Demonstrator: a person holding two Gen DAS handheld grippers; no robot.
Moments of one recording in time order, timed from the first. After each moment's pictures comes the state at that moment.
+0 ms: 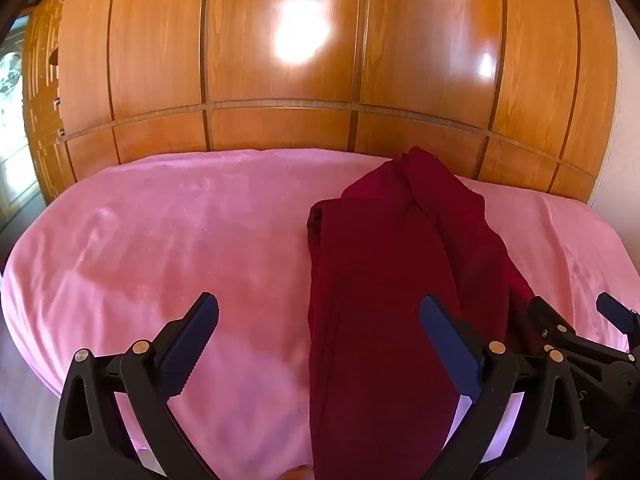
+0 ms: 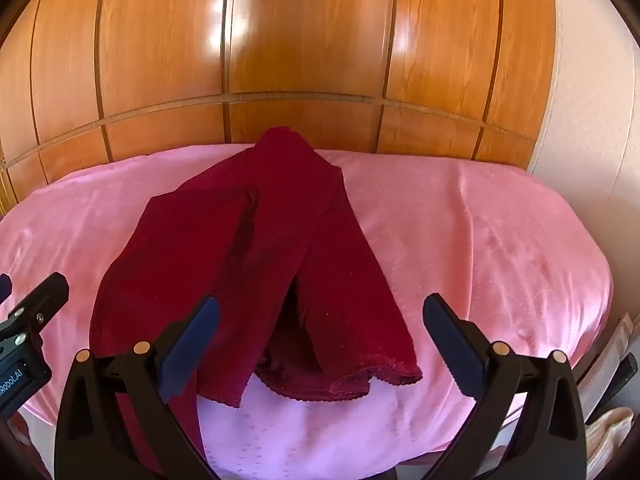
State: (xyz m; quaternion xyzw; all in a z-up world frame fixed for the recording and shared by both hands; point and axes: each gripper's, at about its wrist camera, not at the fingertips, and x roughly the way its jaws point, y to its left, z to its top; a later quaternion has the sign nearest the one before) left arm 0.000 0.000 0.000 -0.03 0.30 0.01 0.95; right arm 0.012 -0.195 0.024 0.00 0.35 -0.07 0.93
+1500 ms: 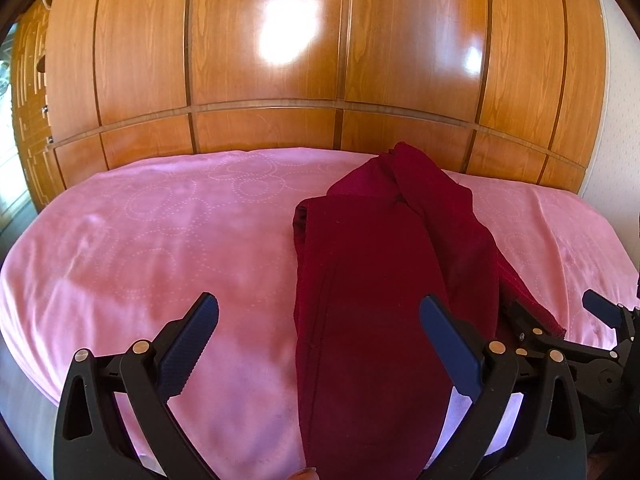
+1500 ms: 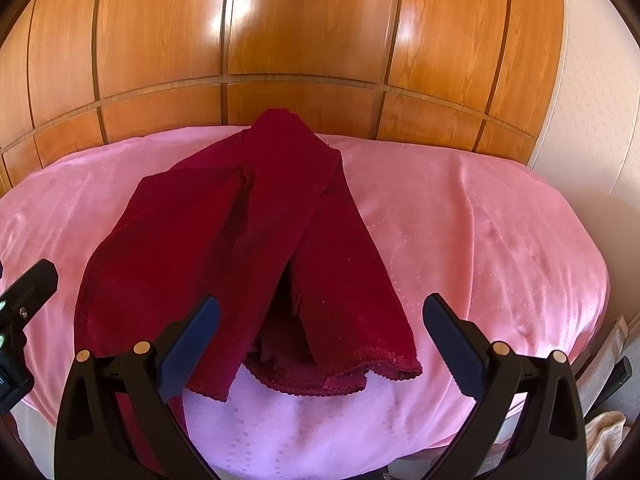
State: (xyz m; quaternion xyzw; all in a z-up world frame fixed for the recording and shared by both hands) left arm -0.001 -0.008 0.000 -0.02 0.31 -0.01 0.95; right arm 0.021 -0.188 0.011 -0.01 0.38 -0.08 0.92
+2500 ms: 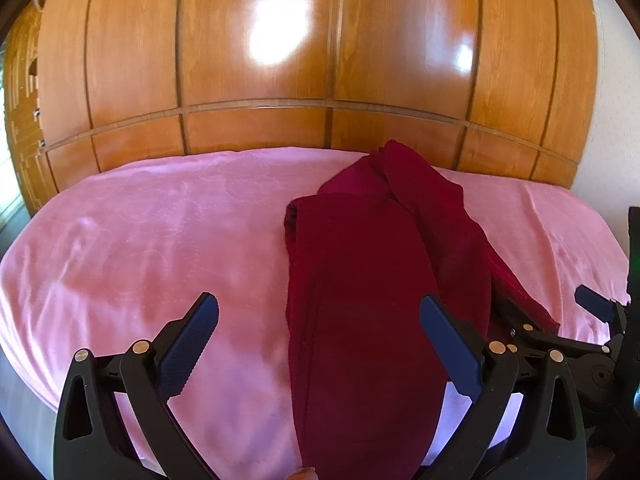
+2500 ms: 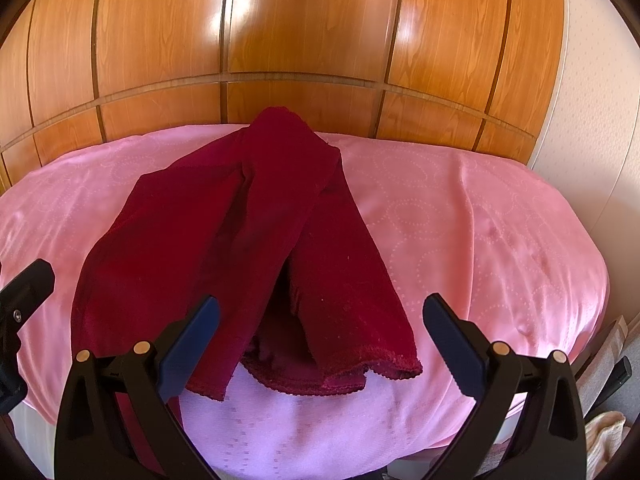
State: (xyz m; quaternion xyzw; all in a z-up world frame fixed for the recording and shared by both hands) left arm 0.001 -0.015 0.003 -0.01 0.31 -0.03 0.95; right arm 0.023 -0.188 0.008 -0.01 0.38 -0.08 0.92
